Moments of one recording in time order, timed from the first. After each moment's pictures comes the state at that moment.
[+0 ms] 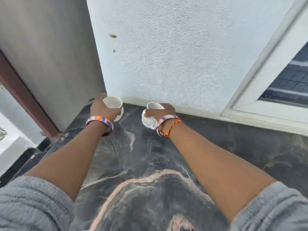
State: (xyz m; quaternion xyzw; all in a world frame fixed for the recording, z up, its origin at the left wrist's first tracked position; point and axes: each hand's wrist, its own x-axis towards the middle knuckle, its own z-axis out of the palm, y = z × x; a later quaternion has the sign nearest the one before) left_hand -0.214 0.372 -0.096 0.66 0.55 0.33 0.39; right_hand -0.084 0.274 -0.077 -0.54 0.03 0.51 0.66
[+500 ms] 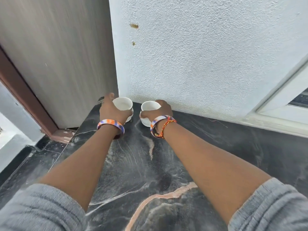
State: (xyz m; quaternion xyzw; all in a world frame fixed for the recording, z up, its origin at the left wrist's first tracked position) left_hand -0.221 0.426 -0.135 0.66 0.55 0.33 0.39; right_hand -0.113 0.357 -0.128 -0.82 -0.24 0.26 0.45
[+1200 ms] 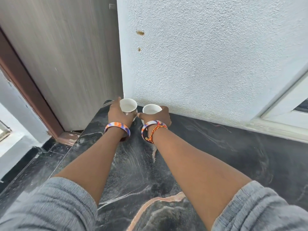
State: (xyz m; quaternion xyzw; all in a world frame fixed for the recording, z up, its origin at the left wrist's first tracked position) left_hand -0.217 0.429 -0.150 0.68 0.53 0.33 0.39; right_hand -0.136 0.371 -0.135 -0.83 -0.14 0.22 0.50
